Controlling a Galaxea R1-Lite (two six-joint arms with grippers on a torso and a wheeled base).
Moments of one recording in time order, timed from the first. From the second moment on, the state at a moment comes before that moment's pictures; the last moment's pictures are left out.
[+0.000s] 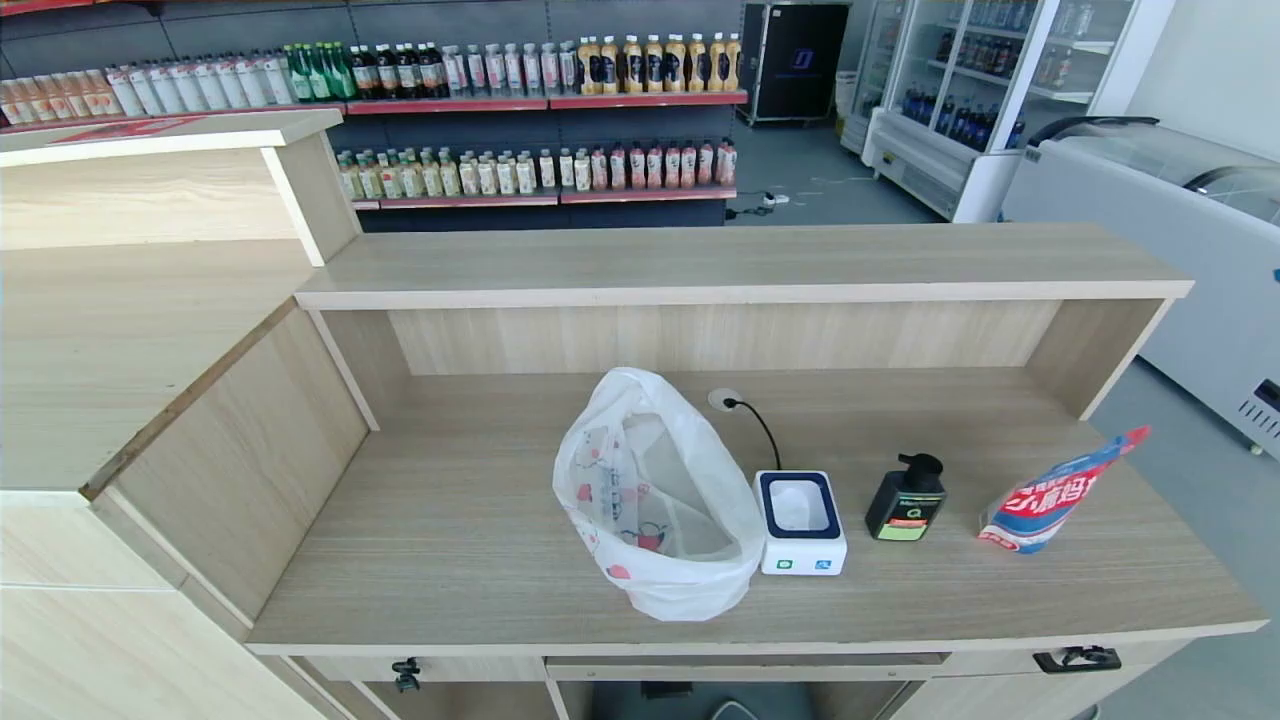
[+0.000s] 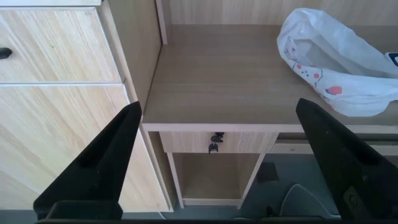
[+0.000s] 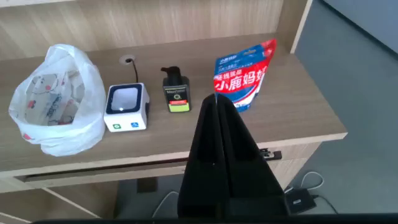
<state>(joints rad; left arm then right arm) 0.00 0.00 0.00 0.00 0.00 0.00 -0.02 0.36 -0.31 -0.06 -0.07 0.00</state>
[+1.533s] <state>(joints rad) 0.00 0.00 0.00 0.00 0.00 0.00 -0.01 1.95 -0.77 -0.76 0.30 -0.36</state>
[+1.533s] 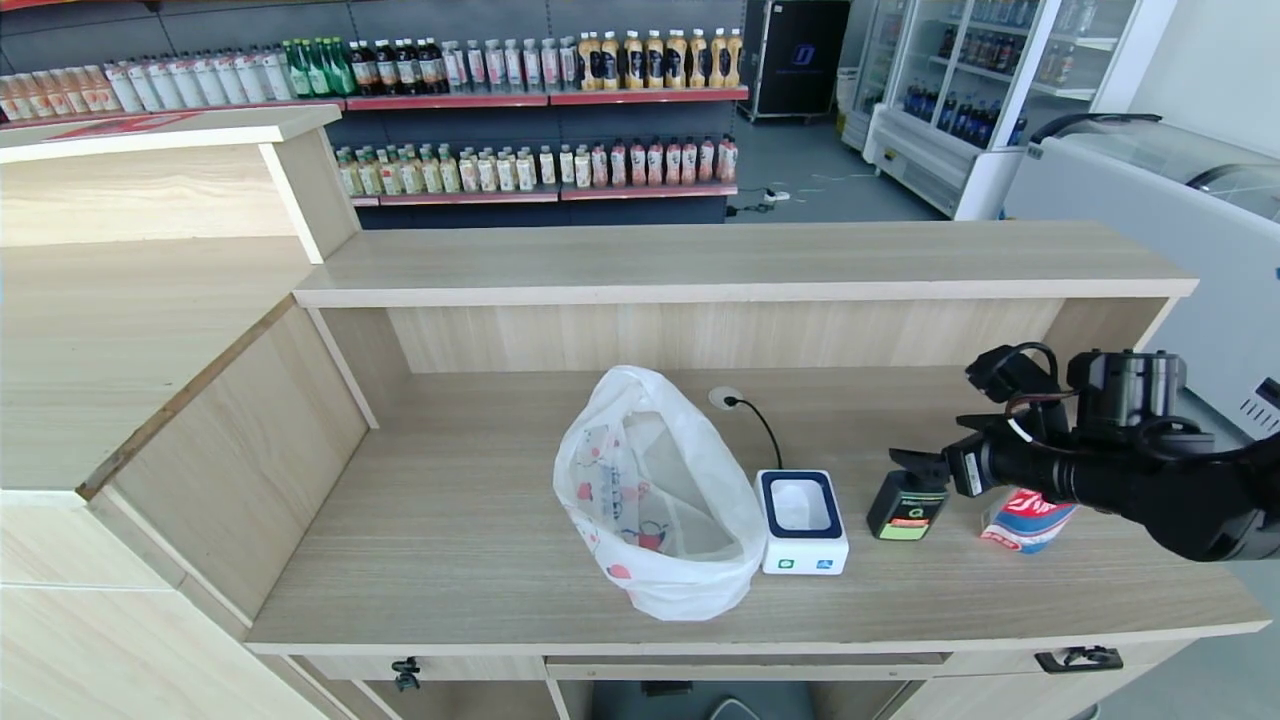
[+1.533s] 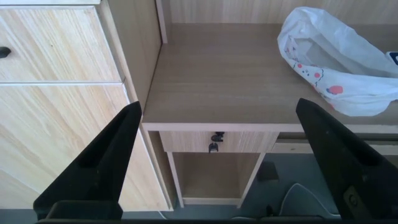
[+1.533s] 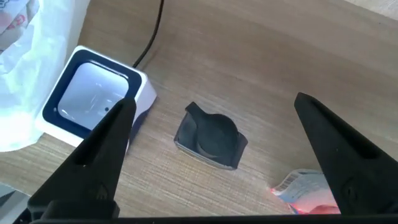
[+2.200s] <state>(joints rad) 0.00 0.00 0.00 0.00 0.00 0.00 0.02 2.14 -0.73 -0.98 0.37 -0.43</state>
